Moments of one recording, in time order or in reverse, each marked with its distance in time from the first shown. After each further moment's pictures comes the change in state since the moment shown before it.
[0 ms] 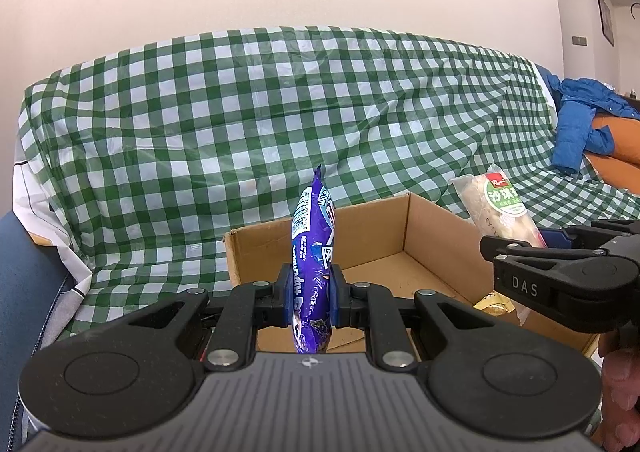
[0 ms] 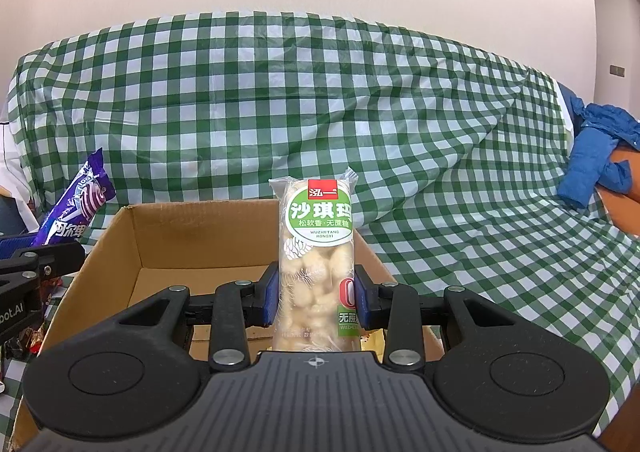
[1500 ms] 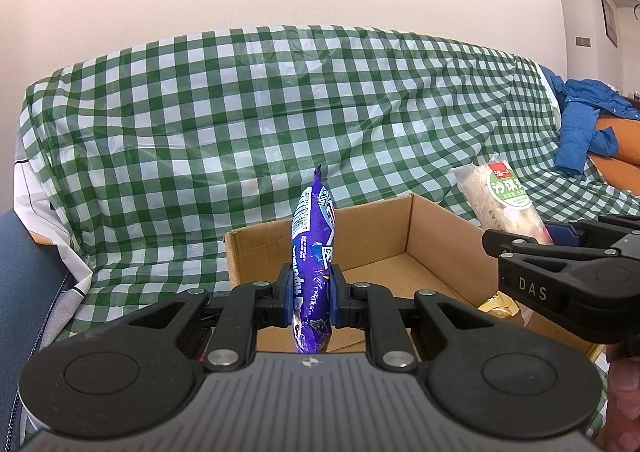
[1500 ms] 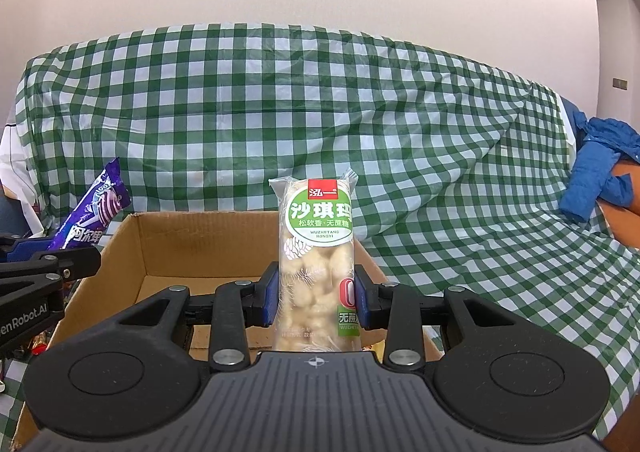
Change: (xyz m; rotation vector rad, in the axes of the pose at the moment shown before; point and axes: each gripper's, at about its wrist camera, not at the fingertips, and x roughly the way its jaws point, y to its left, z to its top) left arm 0.007 -0.002 0.003 -0.008 0.005 0.010; right arm -0.006 -0.001 0.008 -0.021 -0.031 0.015
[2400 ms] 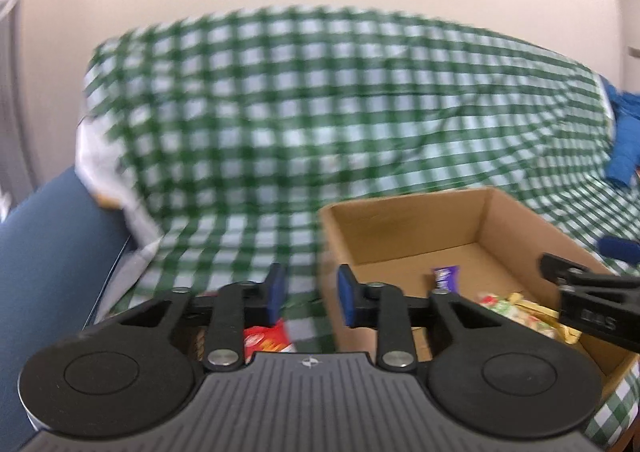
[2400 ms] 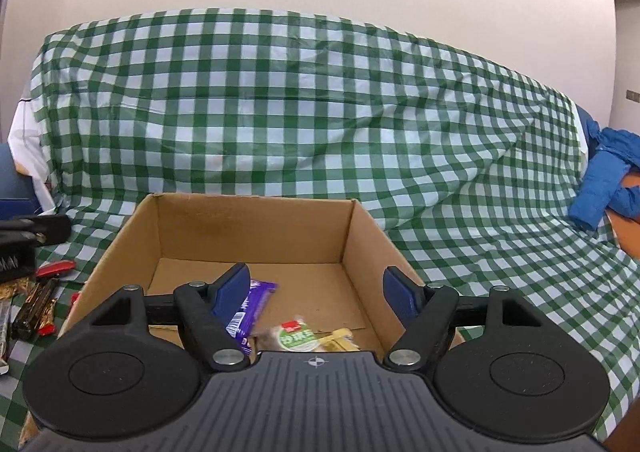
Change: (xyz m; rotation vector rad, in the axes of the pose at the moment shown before) left arm -0.009 0.080 -0.003 -0.129 0.090 0.159; right arm -0.001 0.018 -0.005 -0.065 0.031 0.030
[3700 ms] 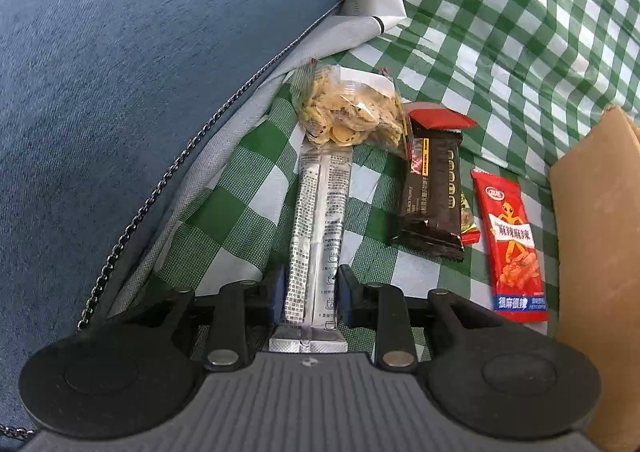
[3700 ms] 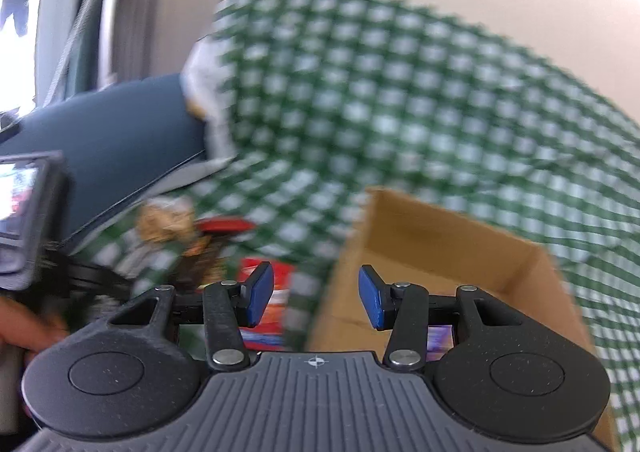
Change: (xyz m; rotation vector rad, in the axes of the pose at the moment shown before) left arm 0.062 0.164 -0.099 -0.470 0.492 0.287; right arm -0.019 0.163 0.014 -0.327 0.120 0.405
